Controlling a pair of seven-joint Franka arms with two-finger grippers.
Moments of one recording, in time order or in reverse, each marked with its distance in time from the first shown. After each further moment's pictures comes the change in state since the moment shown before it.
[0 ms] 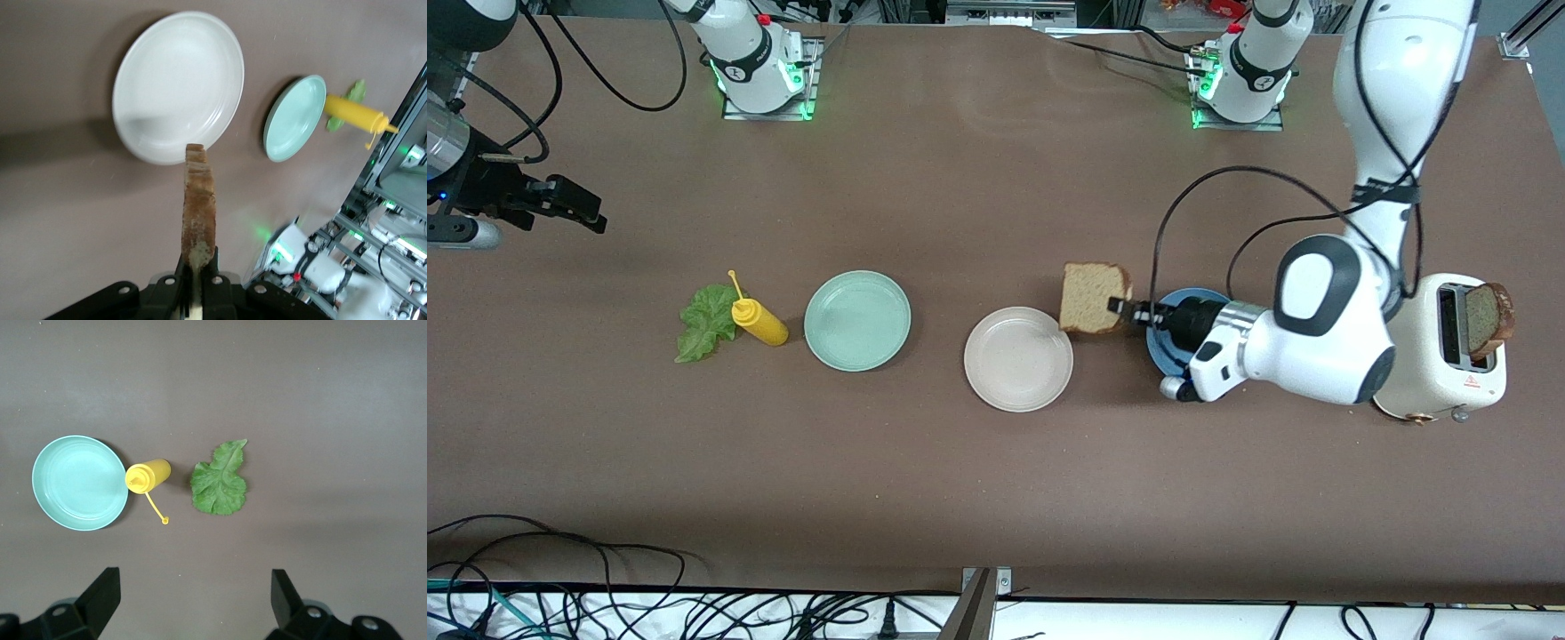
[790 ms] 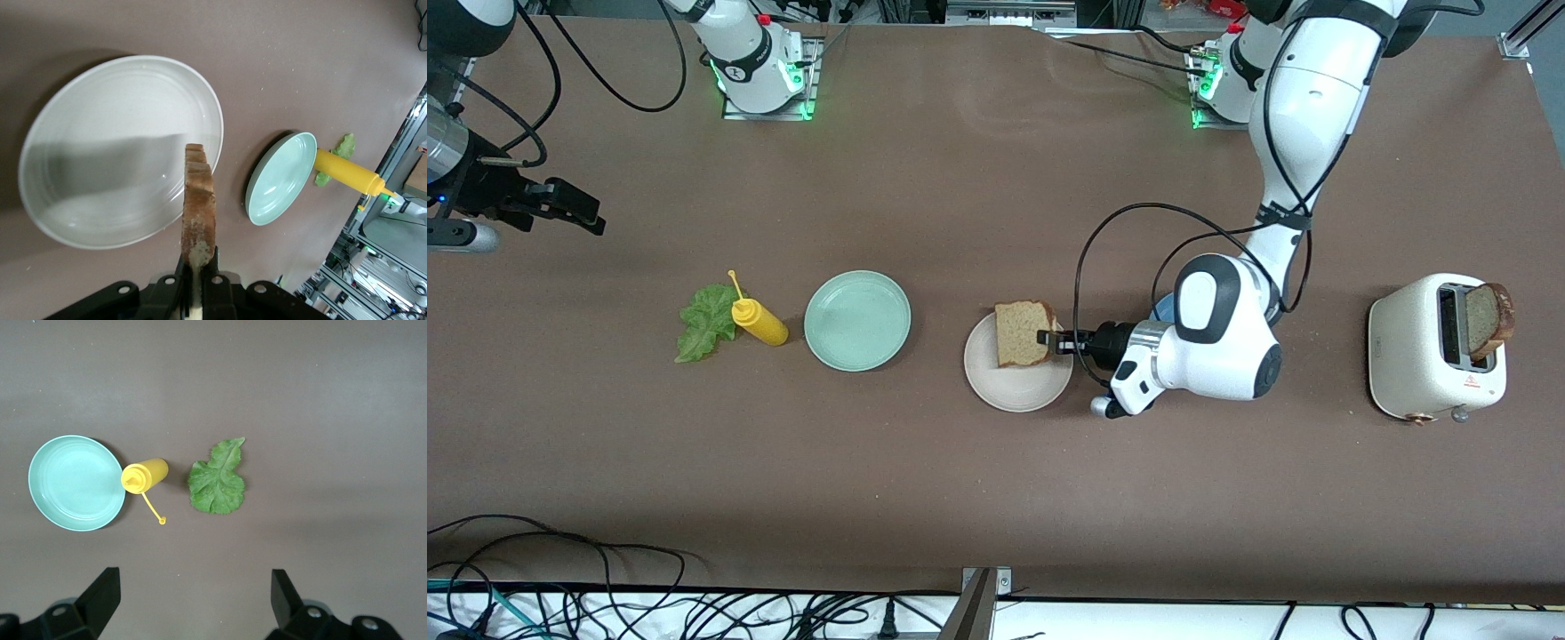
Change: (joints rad) left arm -0.130 0.111 0.000 0.009 -0.108 0.276 -0.018; right arm -0.002 0.014 -0.008 0.000 0.000 -0.001 0.001
